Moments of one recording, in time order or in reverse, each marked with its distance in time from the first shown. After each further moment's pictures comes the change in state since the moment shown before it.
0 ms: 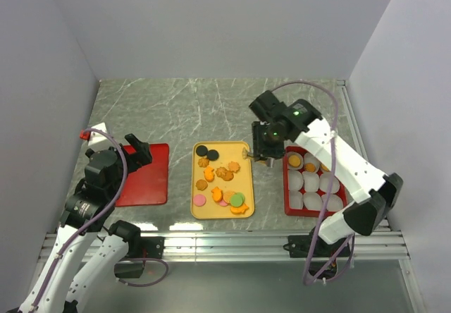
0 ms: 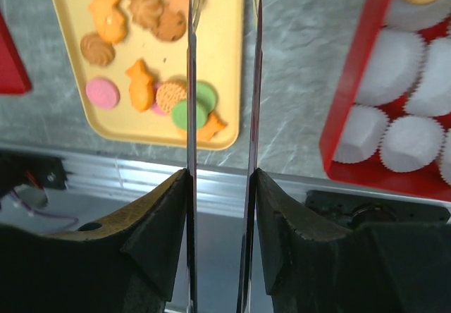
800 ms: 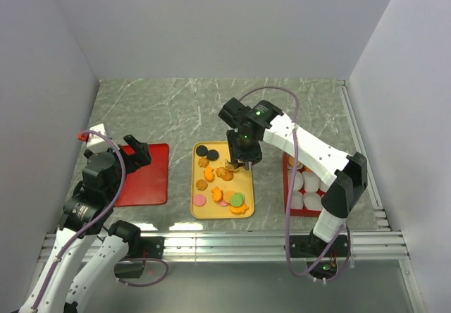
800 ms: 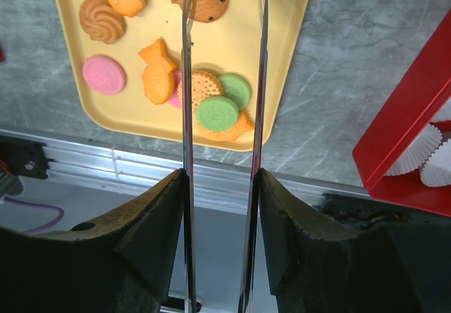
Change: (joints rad) left arm 0.000 -0.023 0.000 0.003 0.001 0.019; right arm 0.156 0.246 0.079 0.023 -0.019 0.024
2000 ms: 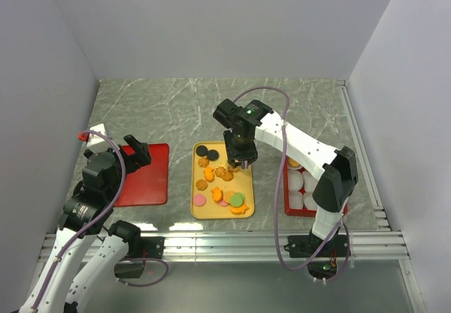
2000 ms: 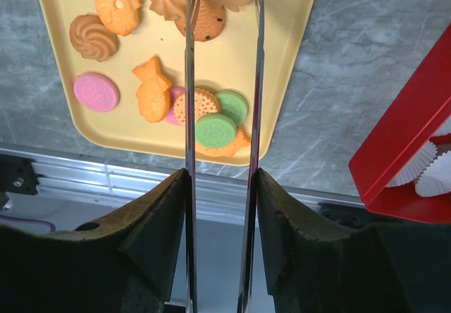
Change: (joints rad) left arm 0.000 0.000 0.000 0.000 0.000 0.003; right arm 0.002 0.081 0.043 0.005 0.022 -0.018
